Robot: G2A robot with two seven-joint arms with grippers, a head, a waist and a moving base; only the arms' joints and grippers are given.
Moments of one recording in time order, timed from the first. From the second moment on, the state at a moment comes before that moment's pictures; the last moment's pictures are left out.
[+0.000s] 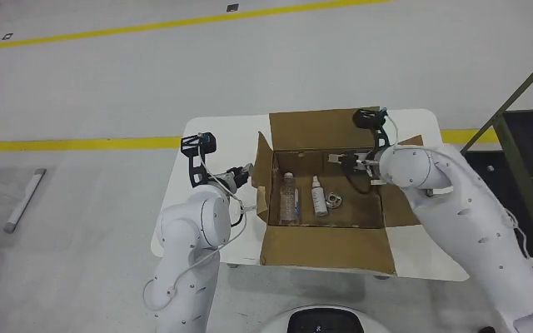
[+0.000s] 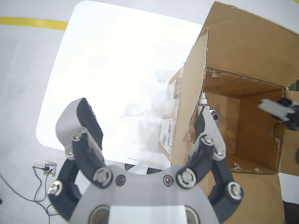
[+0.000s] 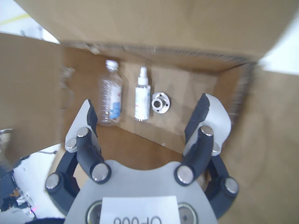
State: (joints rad) left arm 0.98 -1.46 -1.30 -1.96 1.49 0.36 -1.31; right arm -0.83 -1.18 1.26 -1.67 -0.71 0.42 1.09
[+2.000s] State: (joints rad) left arm 1.04 -1.46 -1.31 -1.92 1.51 0.31 -1.22; right arm -1.10 -1.11 1.41 -1.78 -0.53 0.22 1.19
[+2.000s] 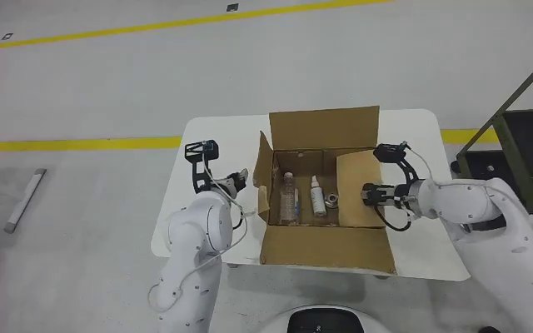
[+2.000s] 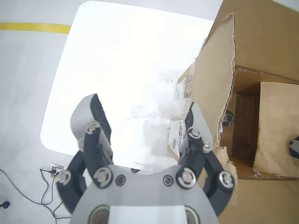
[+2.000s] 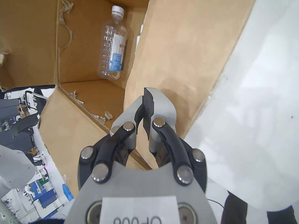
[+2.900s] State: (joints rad) left arm 0.96 -1.48 -1.10 -1.71 1.24 0.00 -1.15; right arm -1.11 -1.13 1.66 -1.58 -0.18 0.31 0.53
